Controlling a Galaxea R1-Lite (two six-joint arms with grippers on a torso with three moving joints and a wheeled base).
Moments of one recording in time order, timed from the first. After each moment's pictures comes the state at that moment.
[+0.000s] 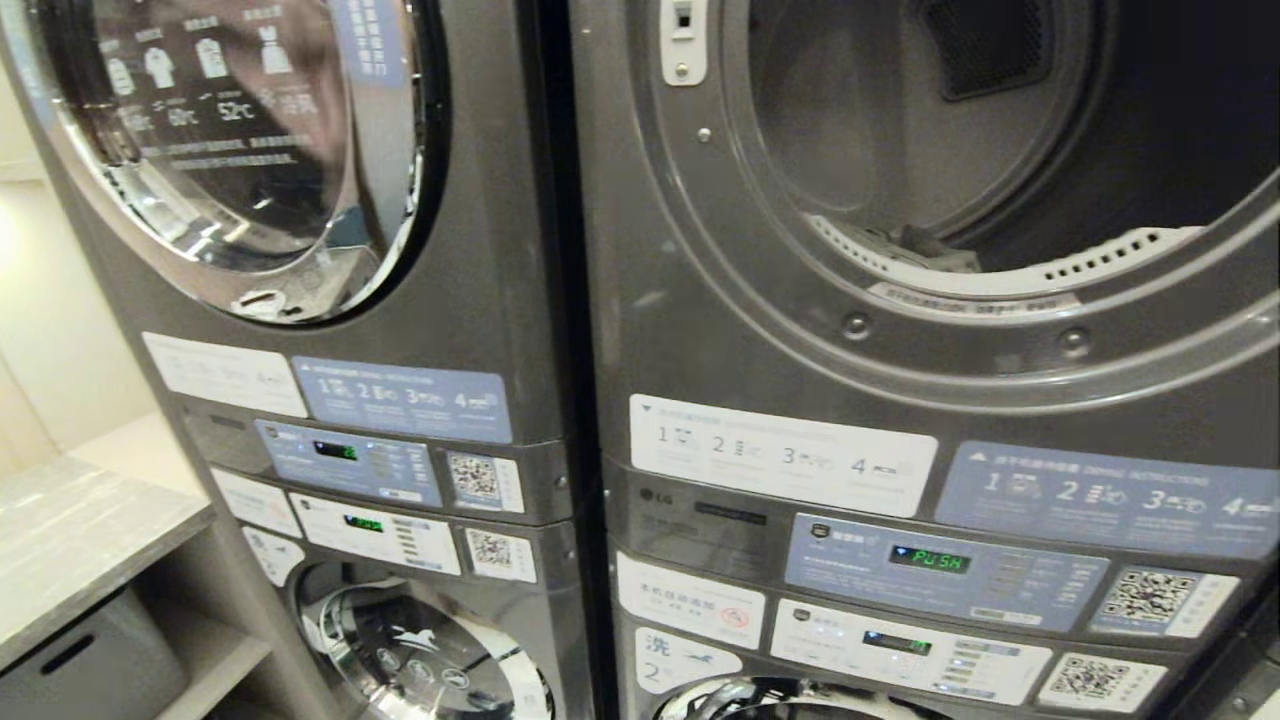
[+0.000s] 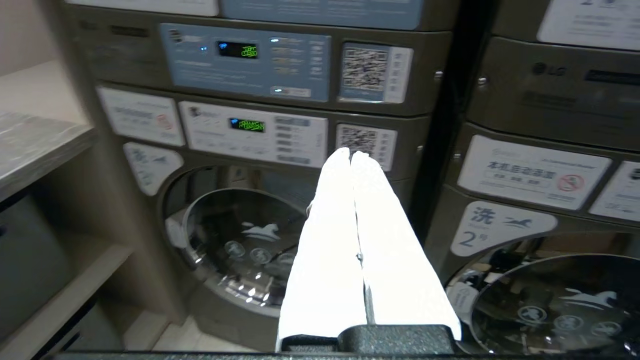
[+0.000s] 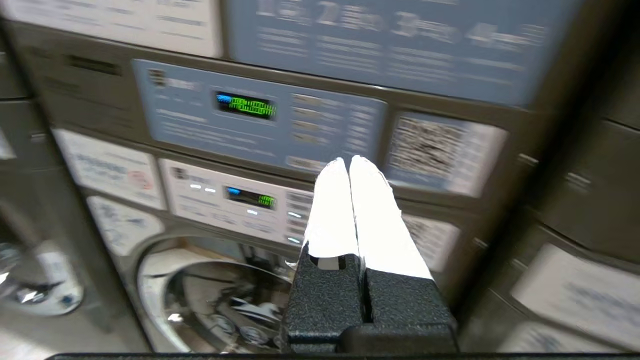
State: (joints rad) left arm 0.00 0.00 0.00 0.00 0.00 0.00; right arm -0.01 0.00 0.00 -0.02 0.00 -0.08
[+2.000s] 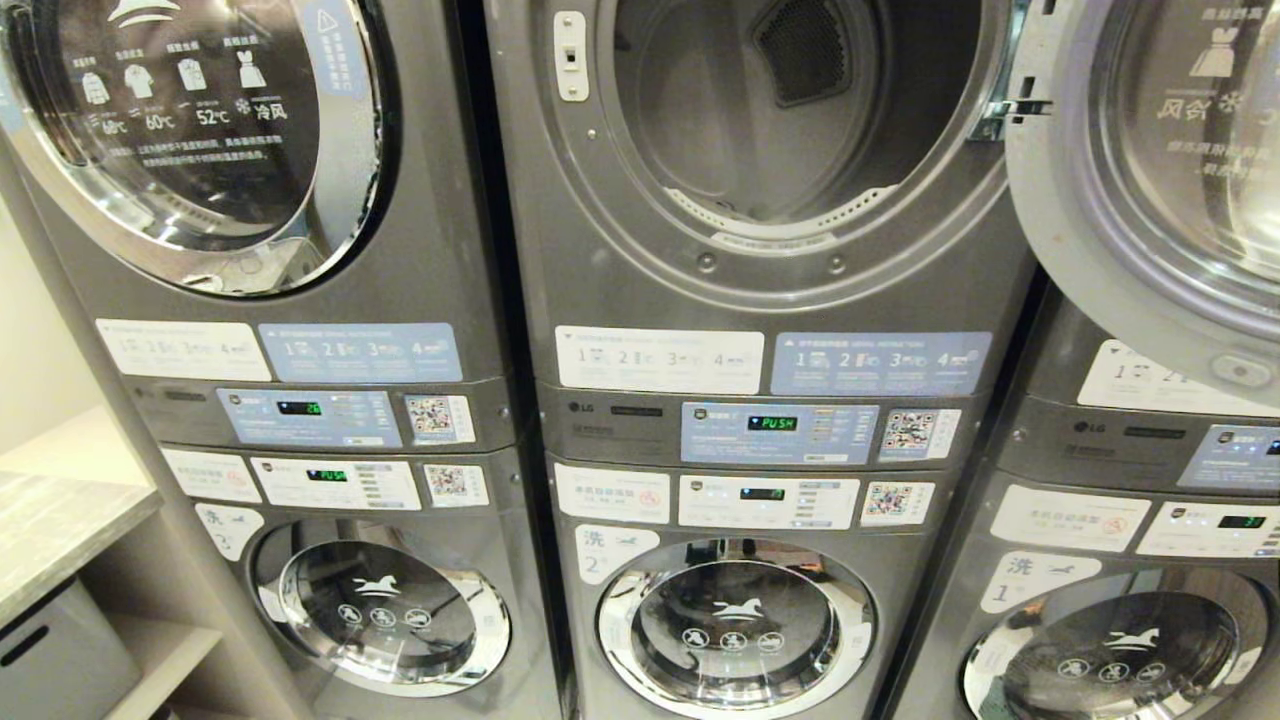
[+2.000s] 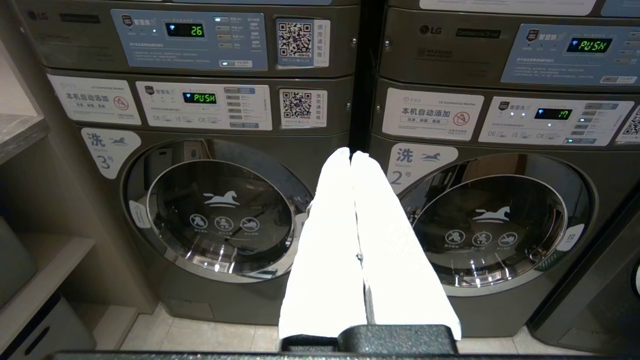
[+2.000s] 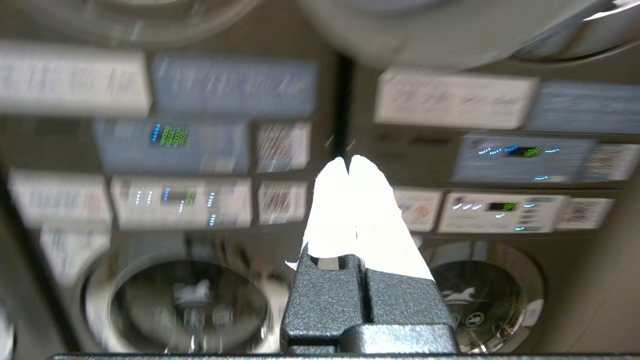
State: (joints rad) left arm 0.00 0.00 0.00 0.00 0.00 0.00; right arm -0.01 0.06 -0.32 0.07 -0.17 -0.07
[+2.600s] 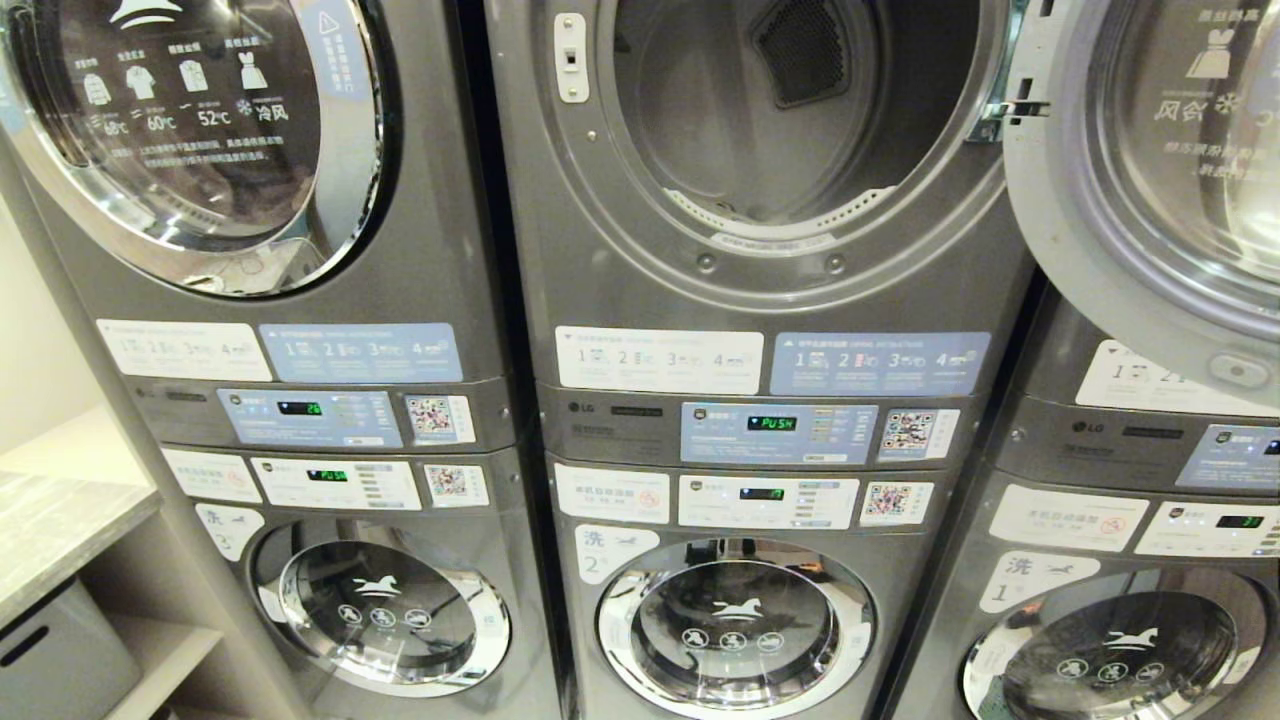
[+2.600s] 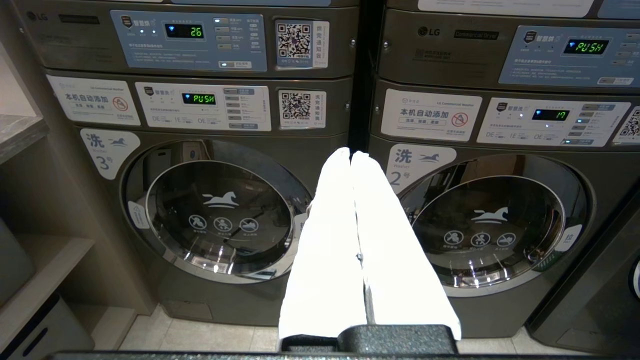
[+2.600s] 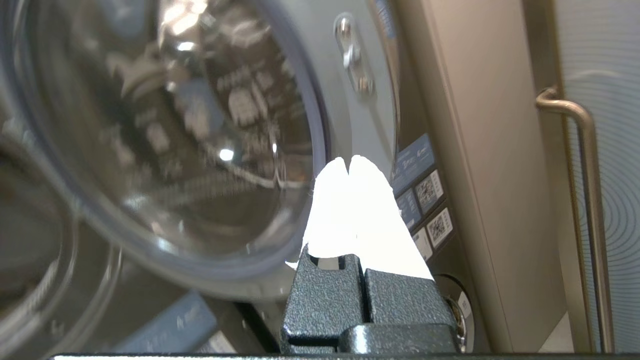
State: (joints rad) left arm 0.00 0.00 0.00 0.00 0.00 0.00; right arm 0.00 0.72 -1.23 0.16 -0.80 0.14
